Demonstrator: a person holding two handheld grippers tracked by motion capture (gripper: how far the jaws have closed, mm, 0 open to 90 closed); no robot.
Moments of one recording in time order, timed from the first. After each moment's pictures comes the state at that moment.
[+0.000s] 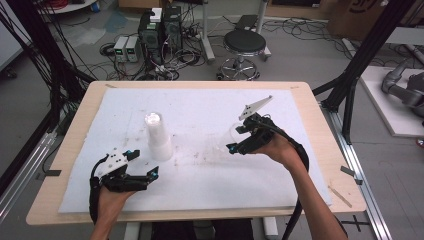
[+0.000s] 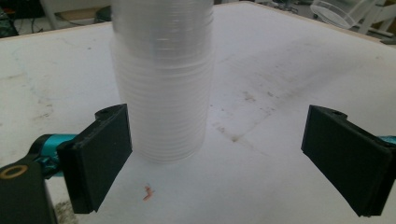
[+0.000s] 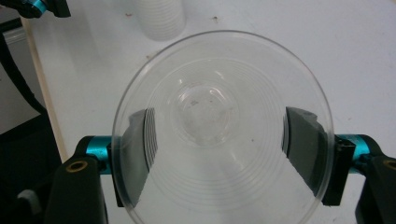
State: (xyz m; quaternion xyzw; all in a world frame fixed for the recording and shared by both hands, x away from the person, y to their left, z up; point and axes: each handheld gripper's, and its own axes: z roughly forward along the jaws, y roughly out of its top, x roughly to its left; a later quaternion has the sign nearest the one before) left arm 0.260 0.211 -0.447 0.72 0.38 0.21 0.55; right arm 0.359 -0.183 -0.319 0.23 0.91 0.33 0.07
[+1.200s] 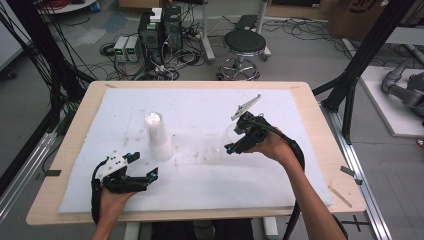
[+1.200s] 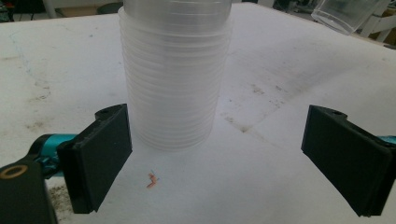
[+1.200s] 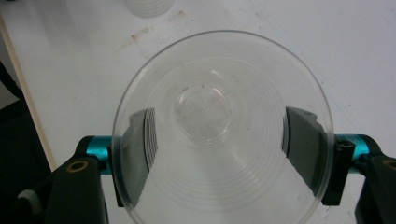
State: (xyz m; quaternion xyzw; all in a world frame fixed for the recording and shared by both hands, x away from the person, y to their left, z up) left arm 0.263 0.214 -0.464 0.71 0.38 0.21 0.56; right arm 0.368 -0.168 -0.326 0.24 0.93 0.28 0.07
